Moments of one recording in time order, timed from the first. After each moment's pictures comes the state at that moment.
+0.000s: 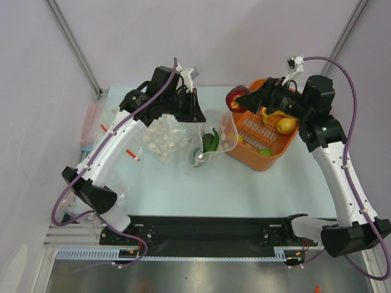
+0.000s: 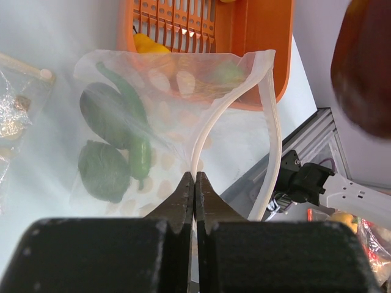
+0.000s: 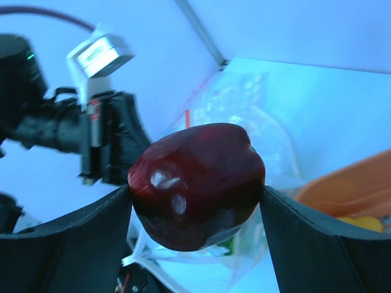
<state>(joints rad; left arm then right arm) -0.61 1.63 1.92 -0.96 0.31 -0.44 0.20 1.20 1.44 -0.33 -0.63 0.49</state>
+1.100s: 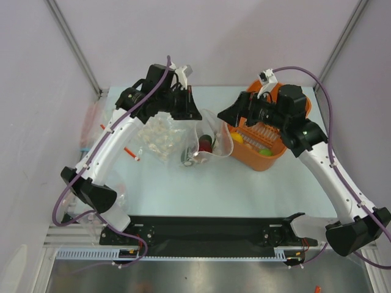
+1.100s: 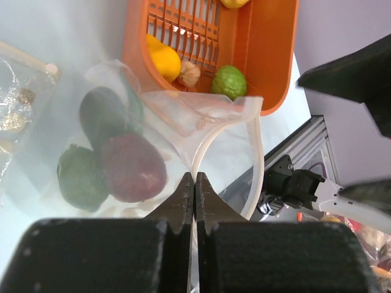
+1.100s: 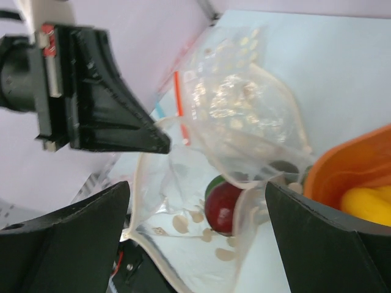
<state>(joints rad) -0.56 1.63 1.93 -0.97 0.35 -0.47 0.42 1.22 1.36 -0.35 -0.48 0.44</state>
